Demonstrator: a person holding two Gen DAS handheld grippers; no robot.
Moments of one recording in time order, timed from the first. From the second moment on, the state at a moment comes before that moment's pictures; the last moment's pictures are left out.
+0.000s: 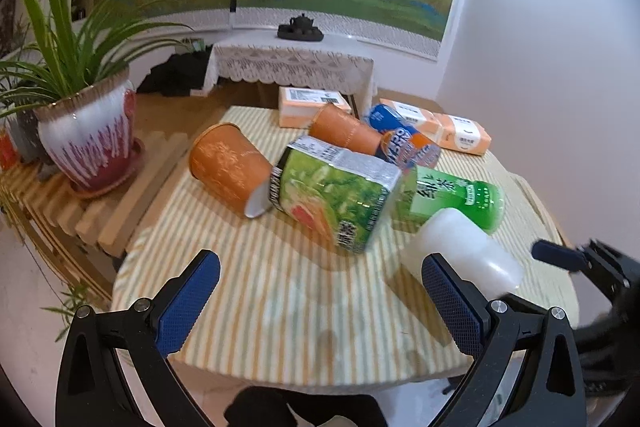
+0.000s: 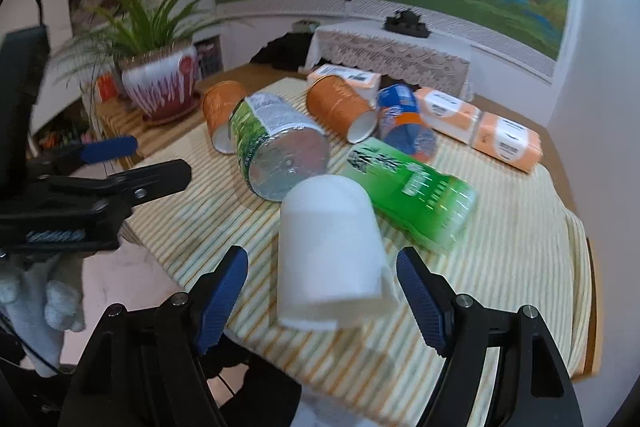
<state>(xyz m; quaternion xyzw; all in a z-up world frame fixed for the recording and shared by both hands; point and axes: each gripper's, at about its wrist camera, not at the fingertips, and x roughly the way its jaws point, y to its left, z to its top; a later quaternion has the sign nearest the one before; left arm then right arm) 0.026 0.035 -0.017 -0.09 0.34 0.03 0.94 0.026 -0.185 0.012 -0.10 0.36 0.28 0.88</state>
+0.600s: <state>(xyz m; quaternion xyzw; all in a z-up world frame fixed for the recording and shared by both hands) 0.082 -0.022 -0.026 -0.19 0.43 0.00 0.88 -0.033 -0.273 0.003 -0.03 0.35 0.18 0.92</state>
